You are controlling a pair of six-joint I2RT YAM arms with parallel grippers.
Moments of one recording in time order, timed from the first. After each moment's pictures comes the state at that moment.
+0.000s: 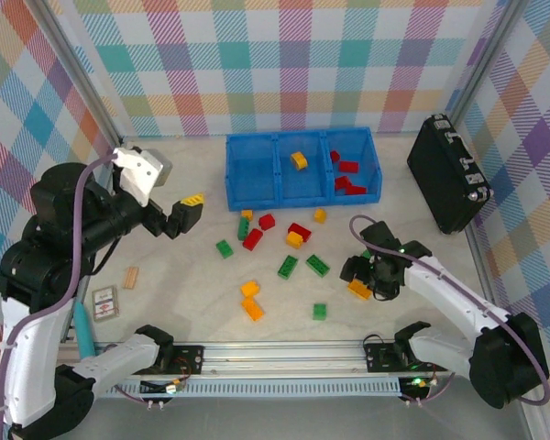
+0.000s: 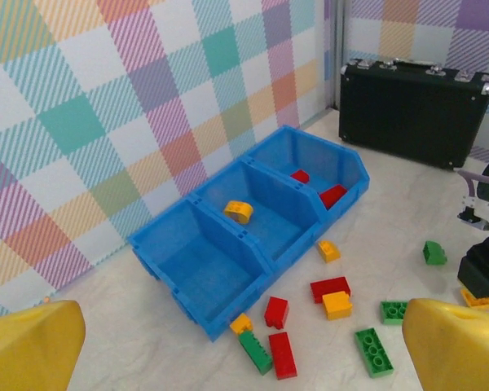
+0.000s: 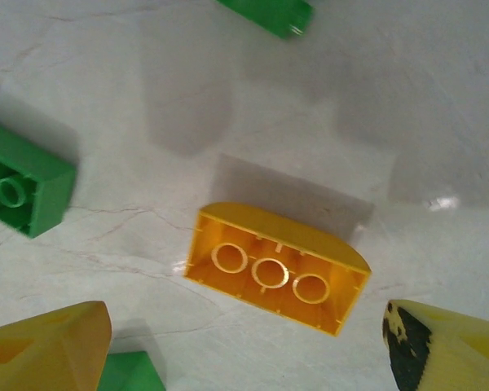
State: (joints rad) left arm -0.42 0.97 1.72 -1.04 0.19 0.25; right arm 0.45 1.08 0.64 -0.89 -0.08 0.83
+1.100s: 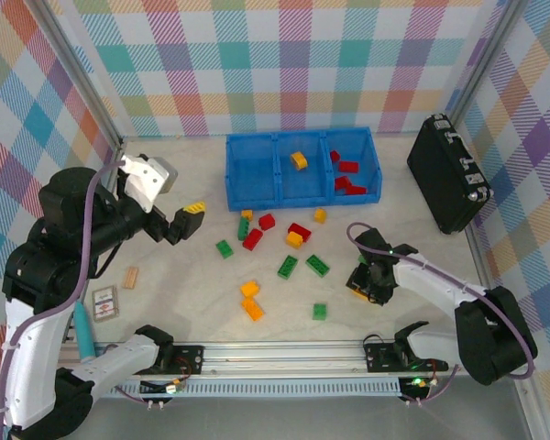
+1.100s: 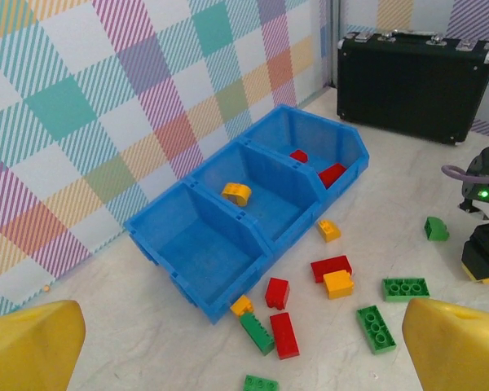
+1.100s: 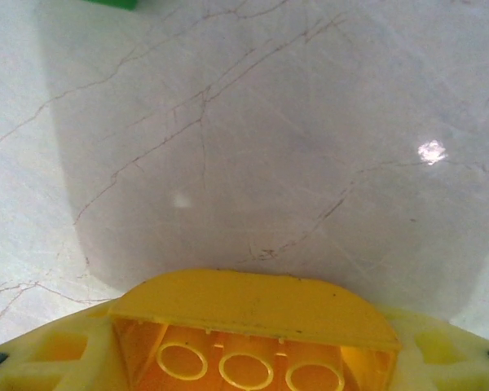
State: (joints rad) left arm -0.42 0.95 1.66 -1.05 0.19 0.29; right arm 0.45 1.23 0.57 -0.76 -0.05 0.94
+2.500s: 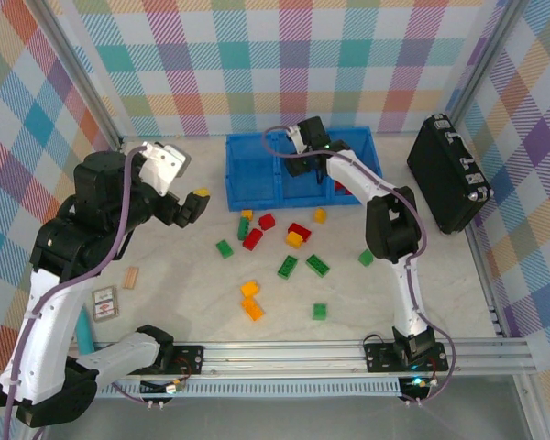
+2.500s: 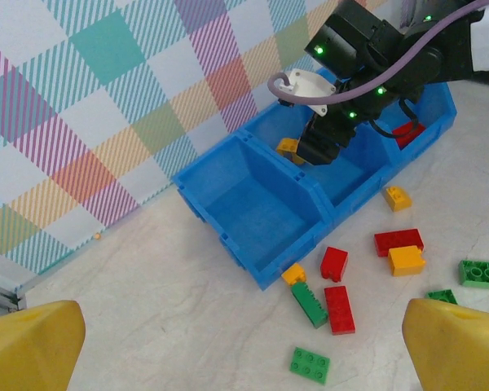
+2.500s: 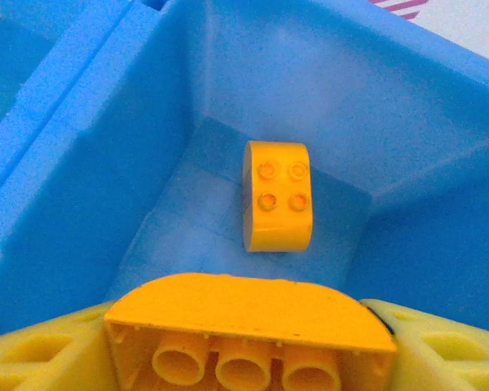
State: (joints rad) left arm -0.42 1.03 1.62 -1.02 0.01 0.31; right arm 0.45 2.28 2.02 -0.57 0.07 -0.15
